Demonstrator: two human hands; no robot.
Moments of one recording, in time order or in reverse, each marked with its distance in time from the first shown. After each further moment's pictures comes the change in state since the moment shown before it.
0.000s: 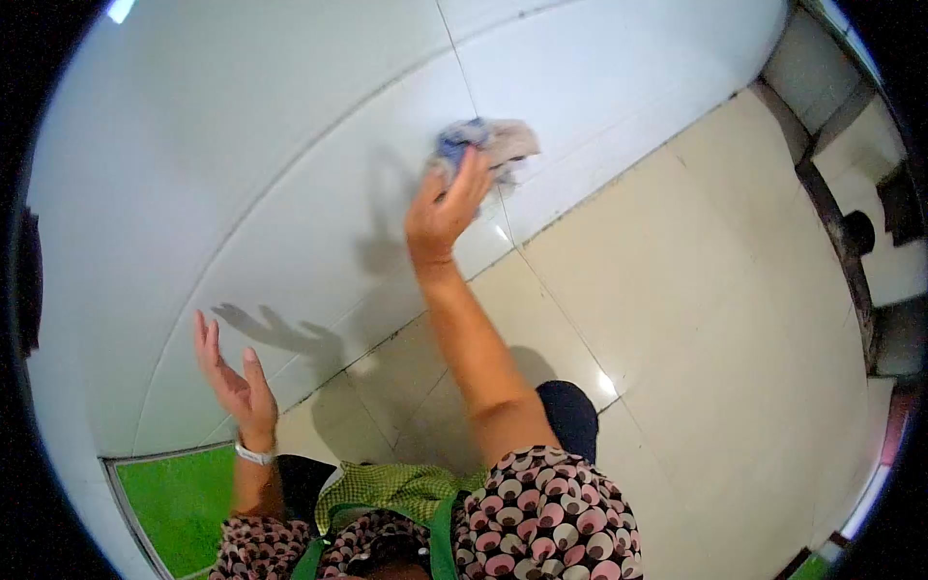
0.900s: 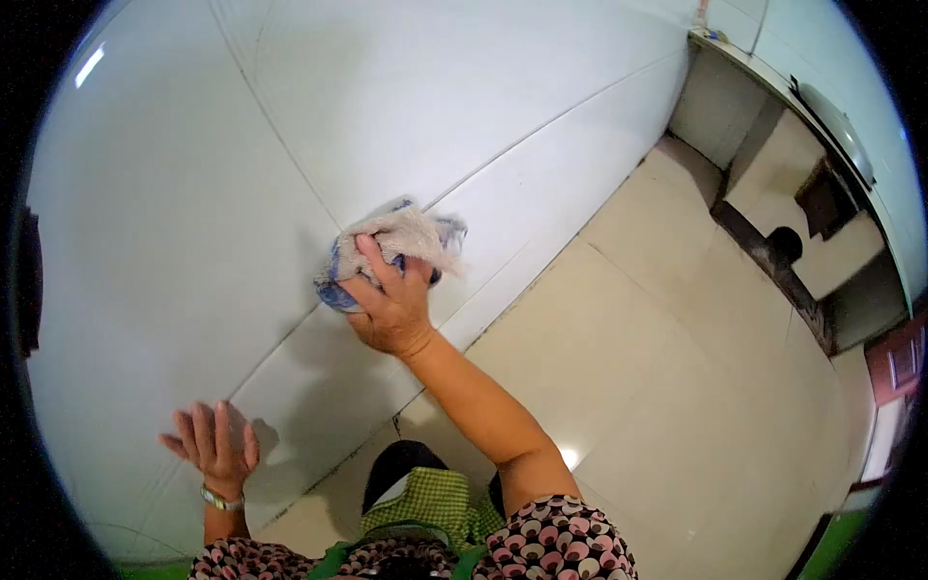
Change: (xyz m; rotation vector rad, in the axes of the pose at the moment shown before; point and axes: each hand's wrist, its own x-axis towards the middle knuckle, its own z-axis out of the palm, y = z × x) left_hand -0.010 -0.075 -0.064 0.648 -0.403 0.730; right_hand -0.101 -0.008 -0.055 -0.030 -0.413 -0.269
